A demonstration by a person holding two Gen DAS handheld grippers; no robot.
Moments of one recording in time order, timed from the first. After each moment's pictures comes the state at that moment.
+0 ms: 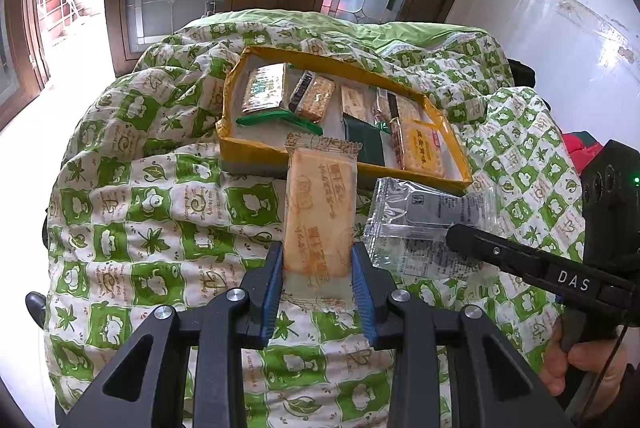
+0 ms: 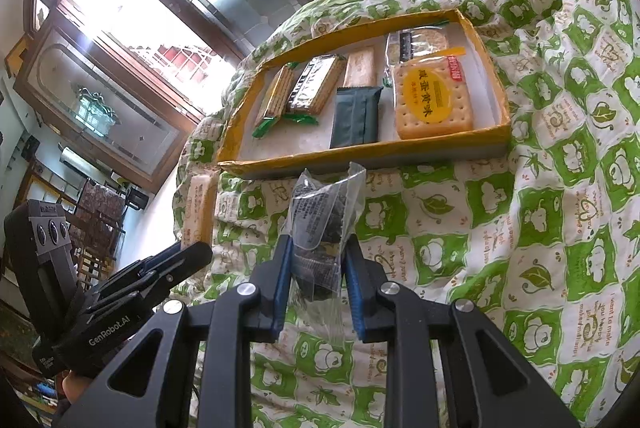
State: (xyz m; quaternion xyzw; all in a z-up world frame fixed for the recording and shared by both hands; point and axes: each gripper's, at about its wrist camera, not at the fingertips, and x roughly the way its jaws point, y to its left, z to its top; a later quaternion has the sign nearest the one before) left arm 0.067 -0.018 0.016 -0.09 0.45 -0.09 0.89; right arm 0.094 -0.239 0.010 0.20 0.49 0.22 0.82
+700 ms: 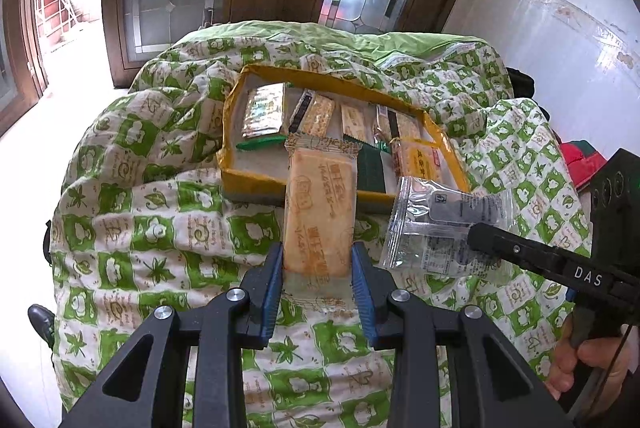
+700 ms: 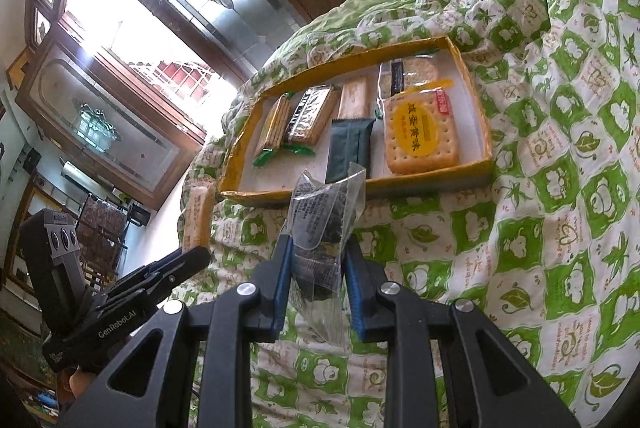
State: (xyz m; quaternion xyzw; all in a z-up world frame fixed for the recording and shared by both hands) left arm 0.084 -0.015 0.031 -0.08 0.44 -0.09 0.89; right arm 0.103 -0.254 0.027 0.21 0.47 0.21 0.83
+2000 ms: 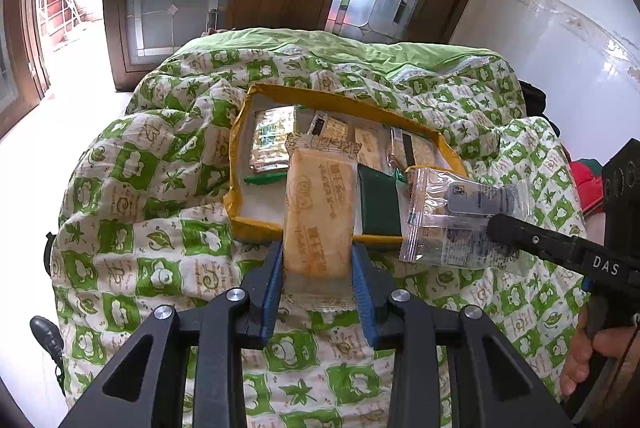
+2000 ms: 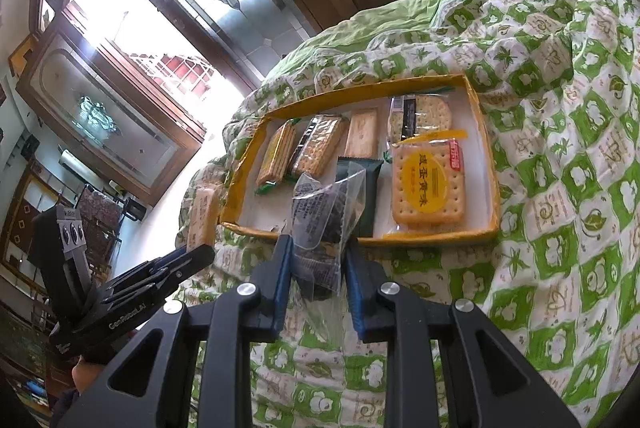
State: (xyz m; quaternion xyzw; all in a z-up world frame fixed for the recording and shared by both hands) left arm 0.121 -0.006 0.038 -0.09 0.43 -0.08 0.89; right arm 0.149 -0.251 0.047 0.19 0.46 0.22 0.84
